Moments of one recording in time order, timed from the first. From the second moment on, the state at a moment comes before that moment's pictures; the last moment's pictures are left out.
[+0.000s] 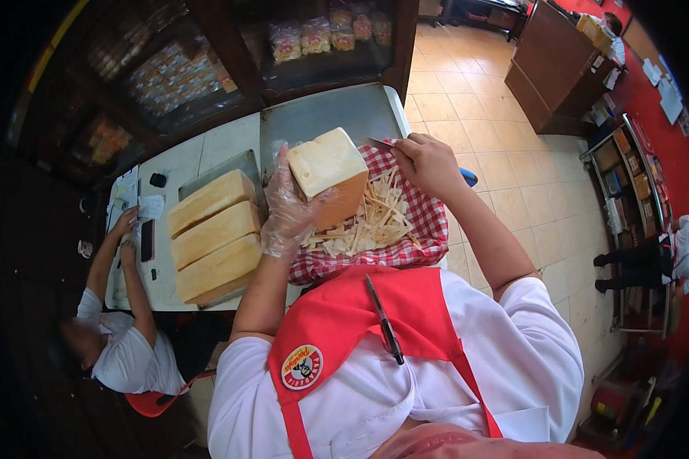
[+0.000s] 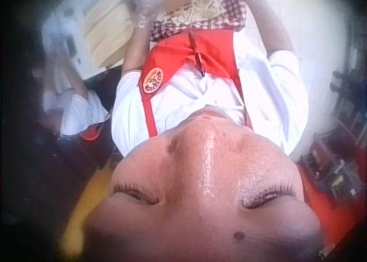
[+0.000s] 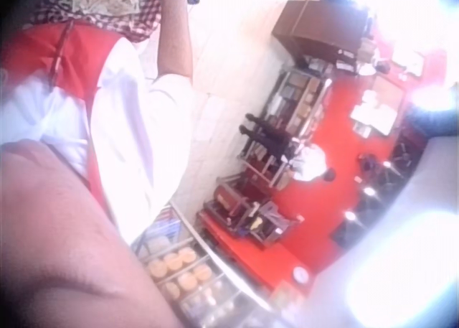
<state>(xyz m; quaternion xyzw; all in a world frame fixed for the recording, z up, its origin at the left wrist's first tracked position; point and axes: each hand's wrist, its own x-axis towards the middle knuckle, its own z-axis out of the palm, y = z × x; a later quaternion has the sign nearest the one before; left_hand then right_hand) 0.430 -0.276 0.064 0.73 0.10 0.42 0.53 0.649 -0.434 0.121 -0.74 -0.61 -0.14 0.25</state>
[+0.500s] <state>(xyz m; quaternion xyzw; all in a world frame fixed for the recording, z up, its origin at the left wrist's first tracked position) 0.433 -0.279 0.061 0.70 0.13 0.48 0.51 0.633 -0.443 0.118 -0.75 -0.59 -0.15 0.27</state>
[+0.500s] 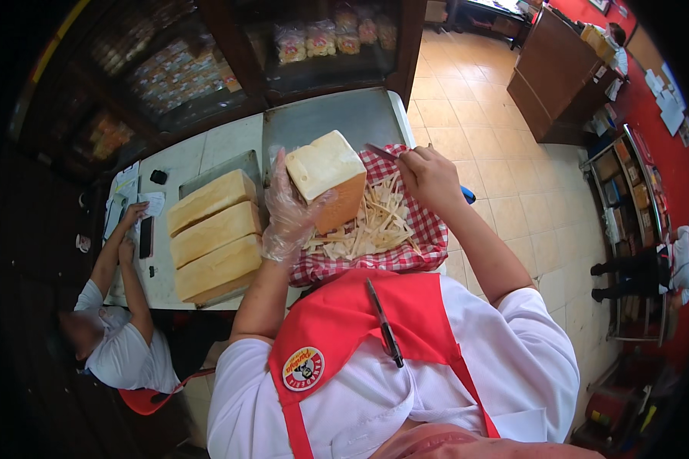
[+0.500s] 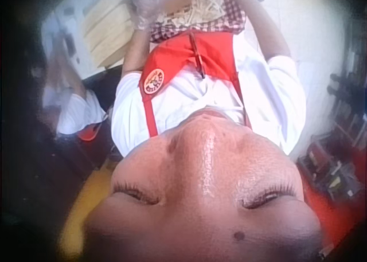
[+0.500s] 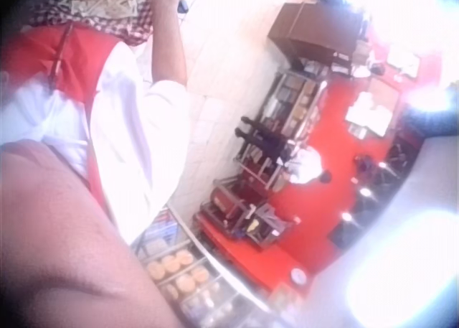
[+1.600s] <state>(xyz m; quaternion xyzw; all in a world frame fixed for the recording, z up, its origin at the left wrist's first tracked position) 0.454 -0.279 0.086 0.73 0.21 0.48 0.43 0.622 -0.429 0.093 -0.58 -0.27 0.38 0.67</state>
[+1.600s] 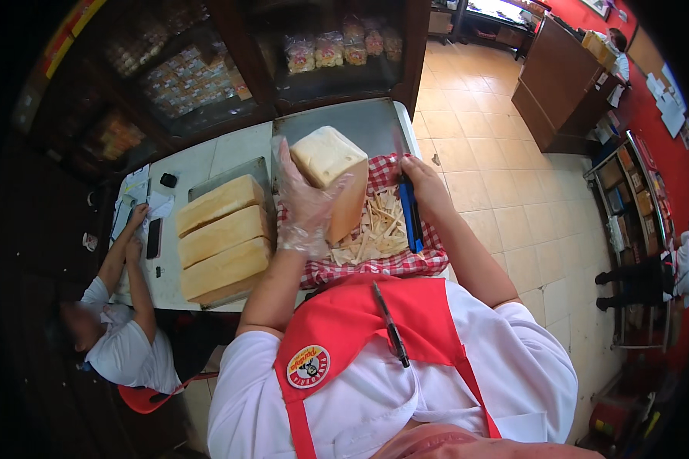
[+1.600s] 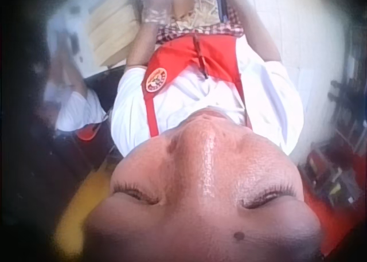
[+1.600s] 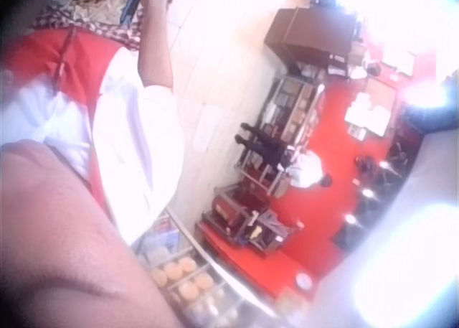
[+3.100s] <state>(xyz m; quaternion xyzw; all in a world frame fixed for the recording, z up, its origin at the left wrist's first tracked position) 0.475 -0.312 0.073 0.80 0.33 0.46 0.20 0.588 -0.424 0.084 -0.63 -0.25 0.42 0.61</state>
